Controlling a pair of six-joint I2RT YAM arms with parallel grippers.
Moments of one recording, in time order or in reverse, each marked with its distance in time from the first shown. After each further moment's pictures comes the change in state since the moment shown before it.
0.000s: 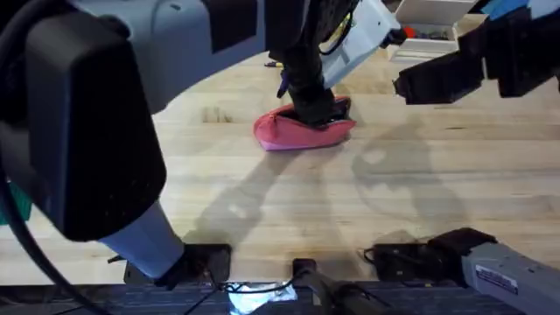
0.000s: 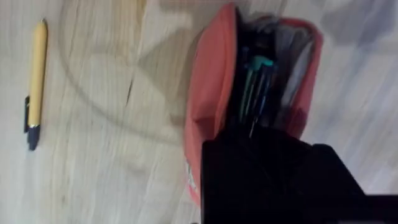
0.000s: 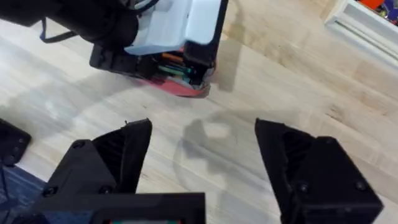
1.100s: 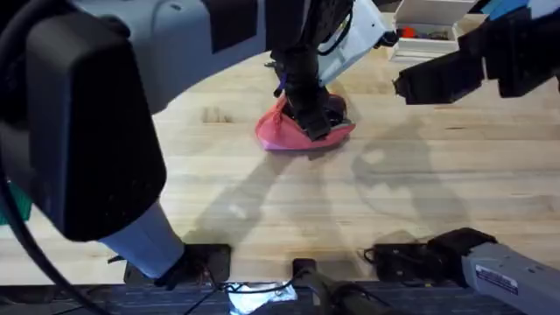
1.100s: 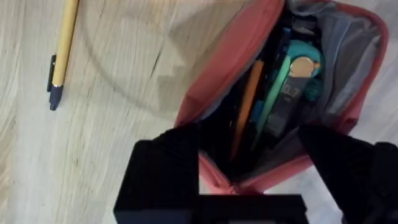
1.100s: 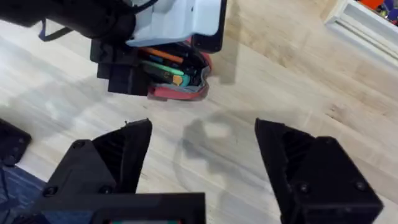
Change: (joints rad) left arm 0.000 0.000 0.000 -0.004 -0.144 -0.085; right arm 0.000 0.000 0.000 0.000 0.000 0.000
